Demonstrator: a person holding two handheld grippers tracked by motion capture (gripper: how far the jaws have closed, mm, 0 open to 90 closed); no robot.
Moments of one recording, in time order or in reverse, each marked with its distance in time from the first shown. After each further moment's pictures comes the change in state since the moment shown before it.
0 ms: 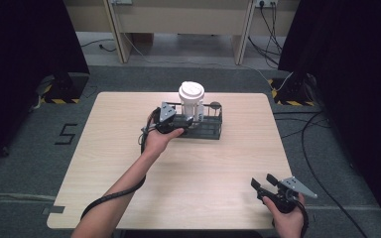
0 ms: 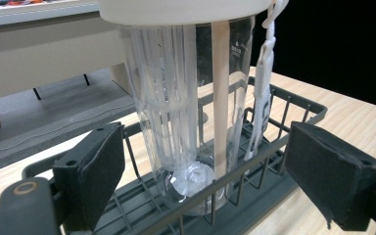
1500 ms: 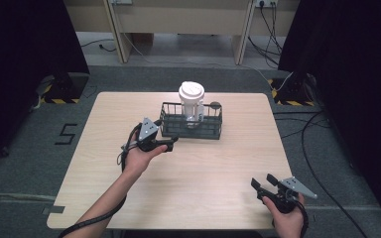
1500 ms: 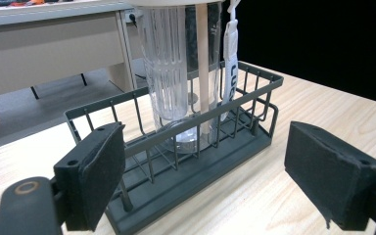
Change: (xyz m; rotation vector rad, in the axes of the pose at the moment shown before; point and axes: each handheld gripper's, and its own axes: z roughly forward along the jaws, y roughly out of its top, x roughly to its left) left arm -0.002 -0.024 -0.072 -0.020 -0.021 -0.001; right arm 0.000 0.000 0.000 0.001 -0.007 -0.003
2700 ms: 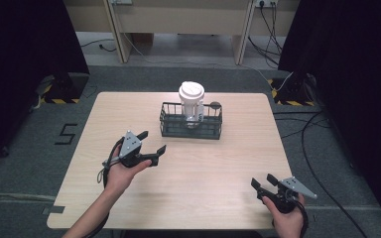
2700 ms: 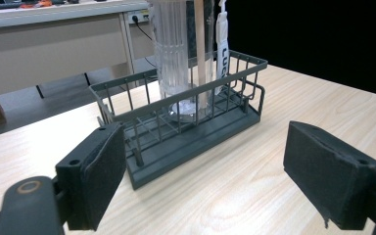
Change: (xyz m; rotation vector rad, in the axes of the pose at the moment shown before) left arm 0.001 -0.020 -0.060 -0.010 0.005 0.000; right arm 0.000 0.000 0.000 0.000 -0.006 -0.001
